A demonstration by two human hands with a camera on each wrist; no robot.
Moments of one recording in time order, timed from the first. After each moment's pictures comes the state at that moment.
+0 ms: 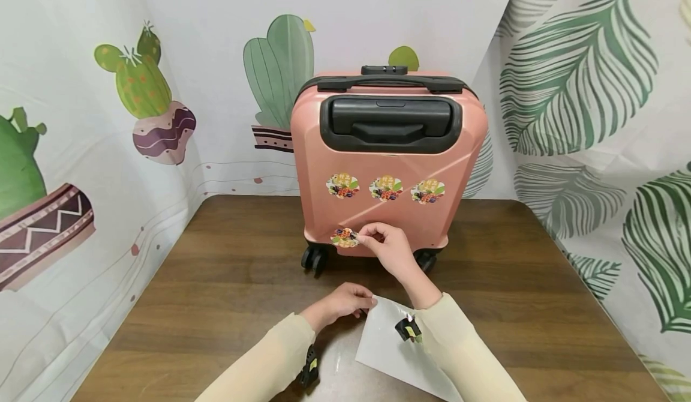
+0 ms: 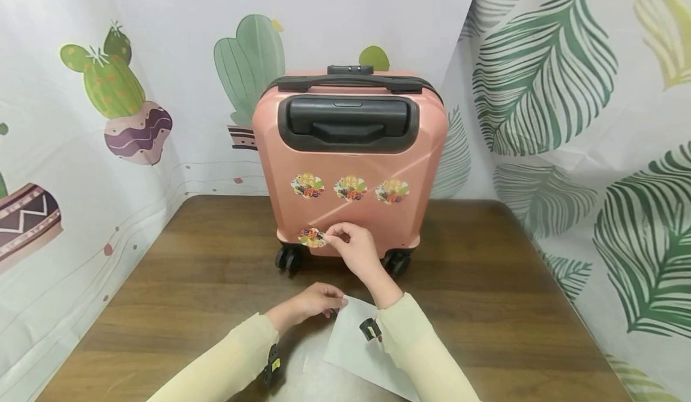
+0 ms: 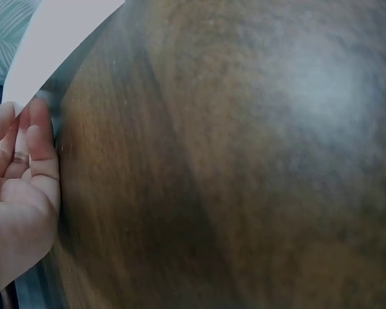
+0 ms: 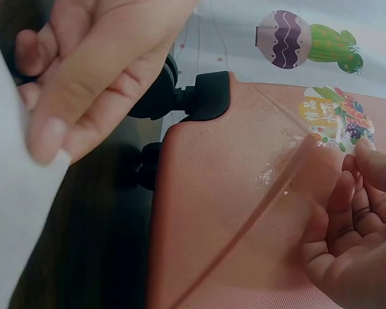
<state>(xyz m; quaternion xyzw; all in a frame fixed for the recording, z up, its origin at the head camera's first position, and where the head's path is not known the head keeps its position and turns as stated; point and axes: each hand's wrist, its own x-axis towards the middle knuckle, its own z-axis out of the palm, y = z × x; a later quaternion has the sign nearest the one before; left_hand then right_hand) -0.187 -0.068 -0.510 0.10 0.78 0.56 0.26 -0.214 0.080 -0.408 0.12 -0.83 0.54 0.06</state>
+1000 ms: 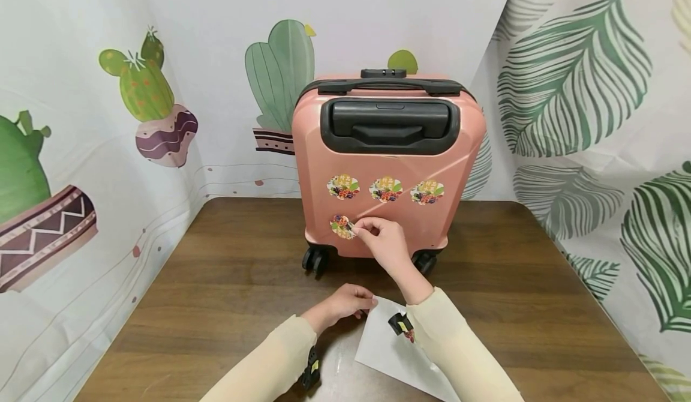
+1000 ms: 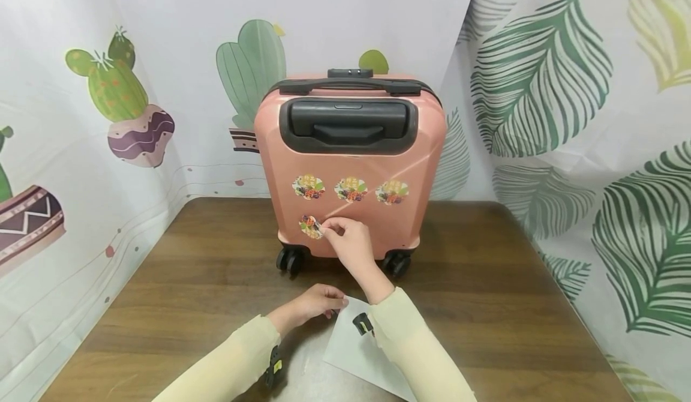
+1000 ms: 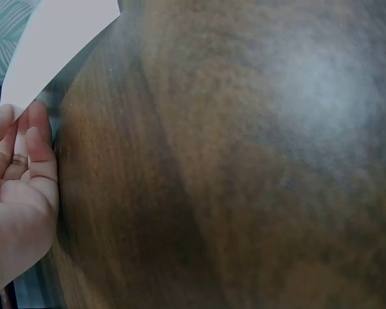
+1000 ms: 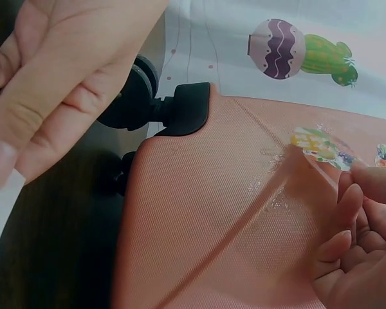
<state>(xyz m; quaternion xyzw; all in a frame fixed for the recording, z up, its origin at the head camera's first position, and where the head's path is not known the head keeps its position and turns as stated) -0.186 -0.068 -0.512 0.10 0.79 0.55 0.25 -0.214 0.064 -0.394 0.09 -0.84 0.52 0.11</state>
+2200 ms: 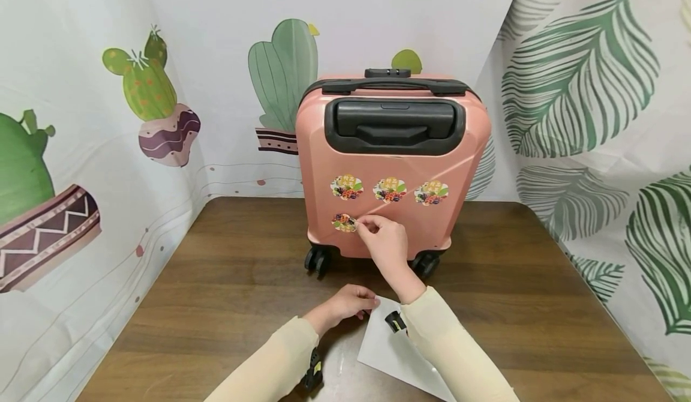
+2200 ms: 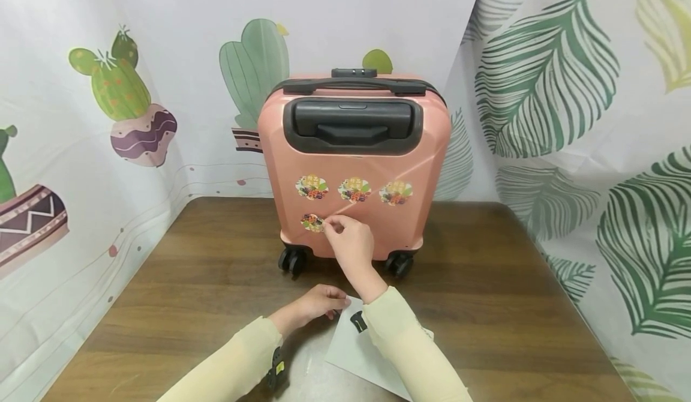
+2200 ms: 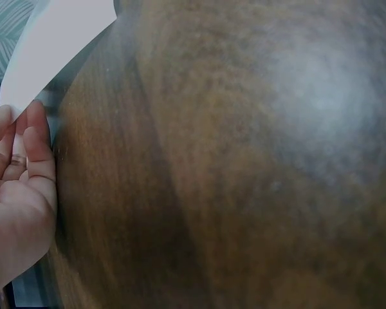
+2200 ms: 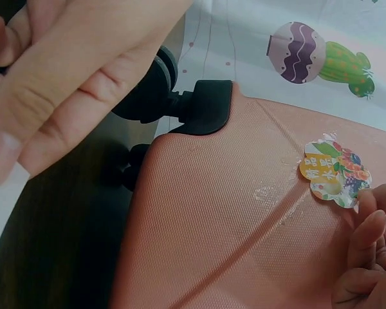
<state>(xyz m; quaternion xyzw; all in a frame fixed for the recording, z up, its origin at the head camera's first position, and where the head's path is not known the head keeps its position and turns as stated) -0.185 -0.067 -0.516 0.09 0.79 0.56 0.24 -0.214 0.048 -0.395 0.07 -0.86 0.45 0.22</state>
